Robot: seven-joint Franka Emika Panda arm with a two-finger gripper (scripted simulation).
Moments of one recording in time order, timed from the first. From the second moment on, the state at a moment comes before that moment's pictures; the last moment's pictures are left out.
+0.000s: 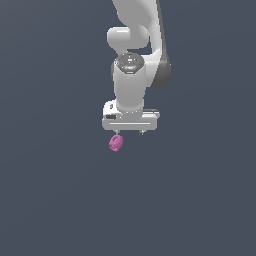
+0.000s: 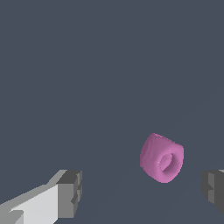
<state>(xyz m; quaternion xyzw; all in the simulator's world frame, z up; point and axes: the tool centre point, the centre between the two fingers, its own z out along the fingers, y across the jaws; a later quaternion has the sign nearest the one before) -0.014 0.007 0.179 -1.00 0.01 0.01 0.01</state>
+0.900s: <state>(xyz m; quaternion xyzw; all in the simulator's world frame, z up) -0.006 -0.021 0.193 -1.00 0.03 -0.01 0.00</state>
